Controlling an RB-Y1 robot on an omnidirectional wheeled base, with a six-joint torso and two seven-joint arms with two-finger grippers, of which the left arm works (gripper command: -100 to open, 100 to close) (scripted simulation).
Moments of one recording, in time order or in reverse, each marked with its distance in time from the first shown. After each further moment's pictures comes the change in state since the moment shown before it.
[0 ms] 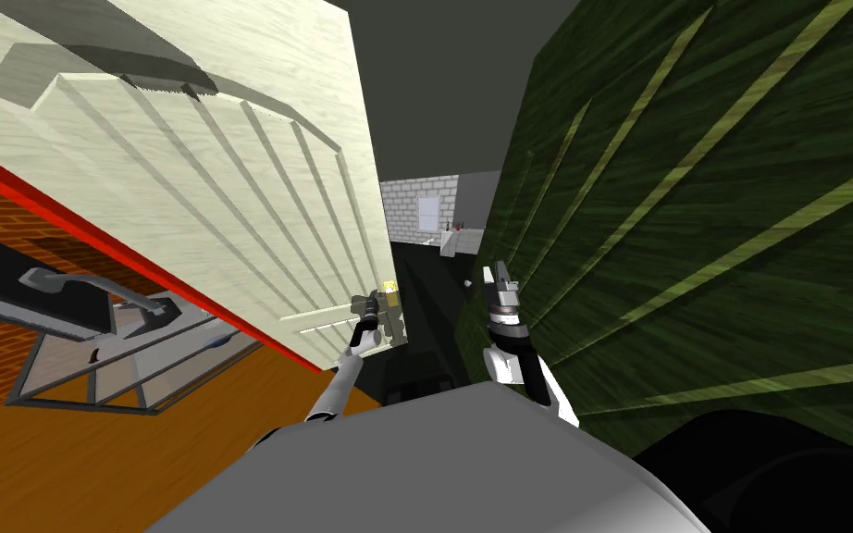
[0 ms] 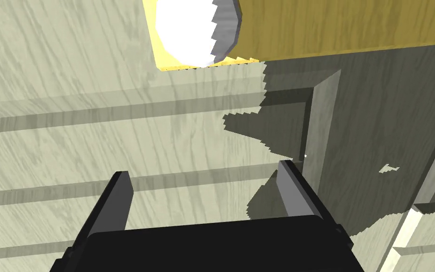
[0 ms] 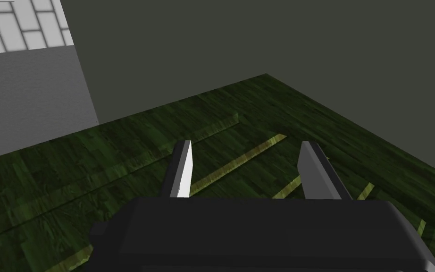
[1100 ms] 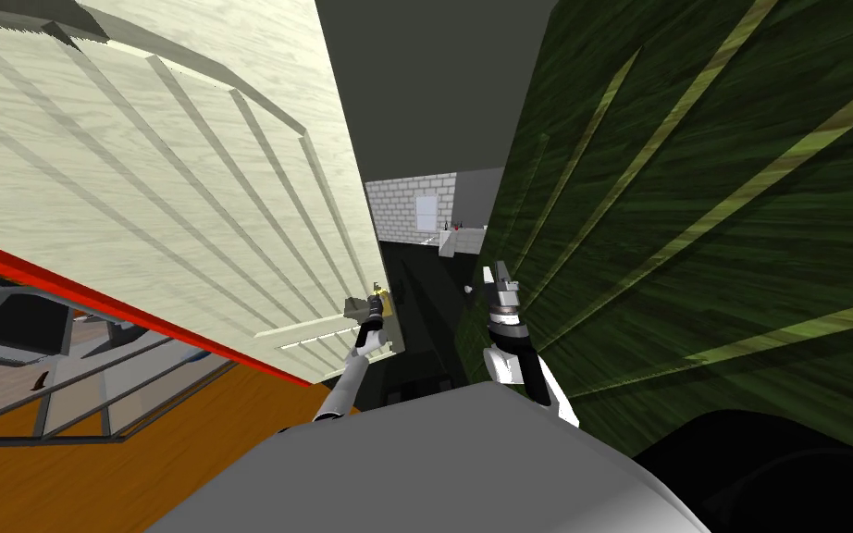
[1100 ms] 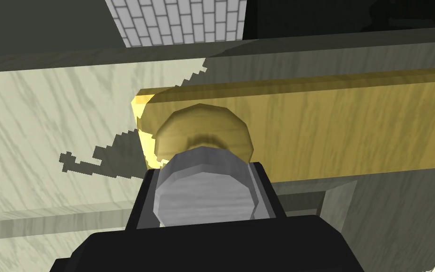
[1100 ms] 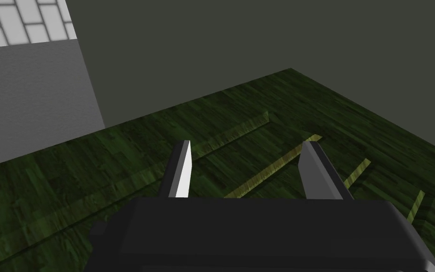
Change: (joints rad) arm 0.005 -0.053 0.002 -0.001 -0.002 -0.004 -0.007
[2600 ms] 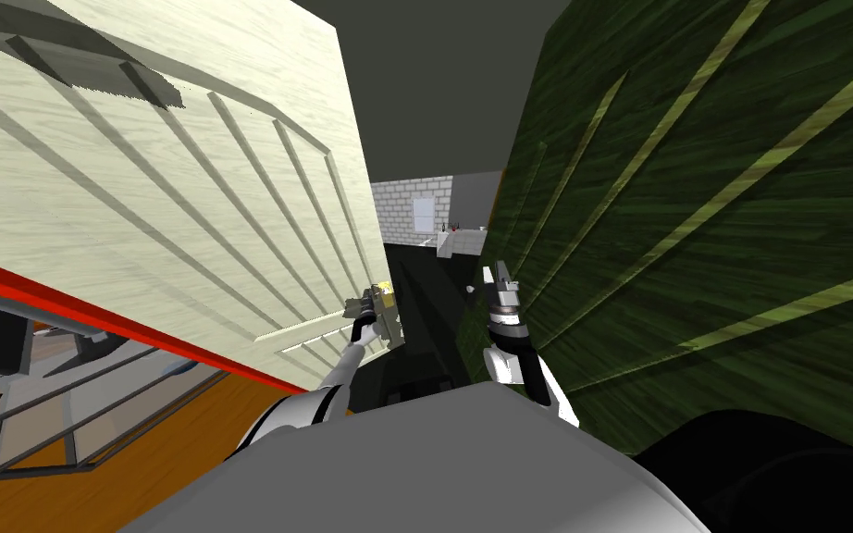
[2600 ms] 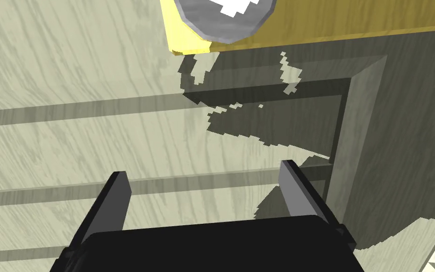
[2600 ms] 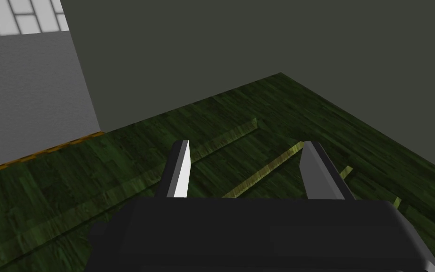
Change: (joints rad) arm -0.164 0.076 0.054 0.240 0.211 -0.163 -0.167
